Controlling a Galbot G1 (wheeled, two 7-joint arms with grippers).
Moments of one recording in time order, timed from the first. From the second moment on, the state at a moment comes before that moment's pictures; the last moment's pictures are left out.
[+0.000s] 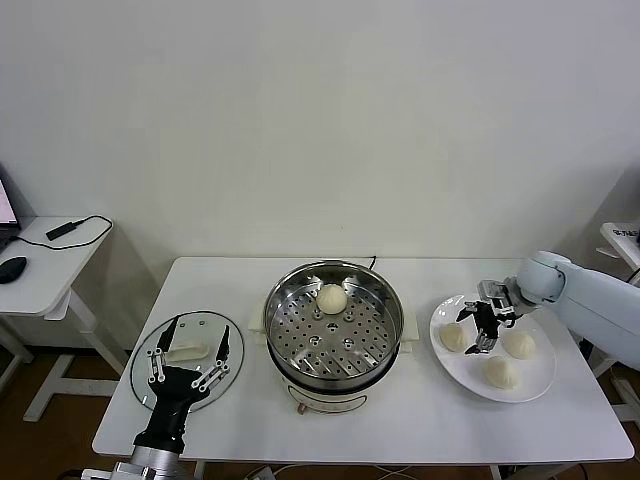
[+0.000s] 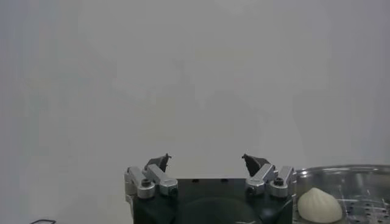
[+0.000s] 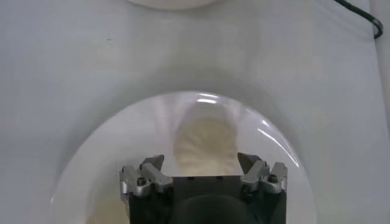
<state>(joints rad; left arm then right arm) 1.71 -1.37 -0.55 -2.18 0.00 -0.23 0.01 0.14 0.69 -1.10 1.02 0.25 -0.05 -0.95</state>
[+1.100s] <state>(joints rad) 1.68 -1.35 -0.54 -2.19 -0.02 -0.23 0.00 0.70 0.75 -1.41 1.23 0.41 -0.06 -1.17</state>
